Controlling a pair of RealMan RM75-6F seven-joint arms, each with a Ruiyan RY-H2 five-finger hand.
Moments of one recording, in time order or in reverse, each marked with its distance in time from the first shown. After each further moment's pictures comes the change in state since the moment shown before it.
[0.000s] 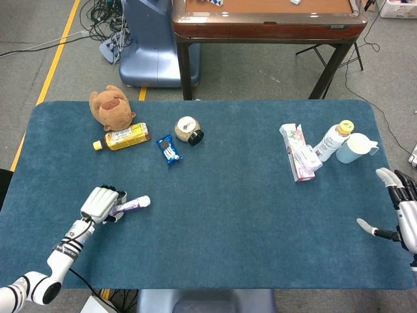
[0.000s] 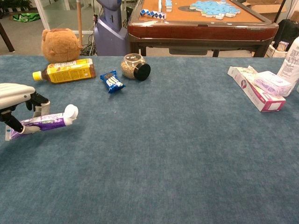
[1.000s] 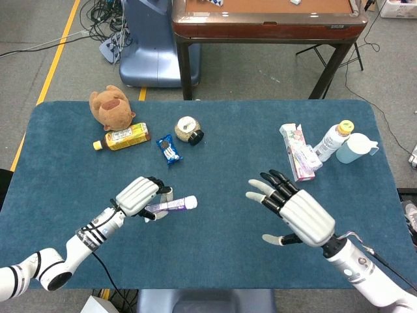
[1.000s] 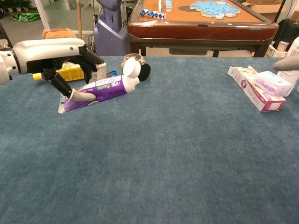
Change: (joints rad) left arm -0.201 0.142 -0.088 -0.316 0.126 -0.081 -0.279; right arm 0.348 -0.016 0.035 -0.266 -0.311 -0.295 -0.220
